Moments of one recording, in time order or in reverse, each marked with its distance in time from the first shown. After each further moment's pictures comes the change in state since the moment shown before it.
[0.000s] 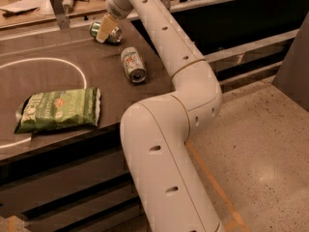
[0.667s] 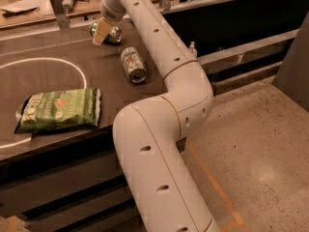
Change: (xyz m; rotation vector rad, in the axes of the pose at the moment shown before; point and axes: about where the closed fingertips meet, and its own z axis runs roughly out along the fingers) arm -0.006 0.012 0.017 -0.016 0.025 -0.035
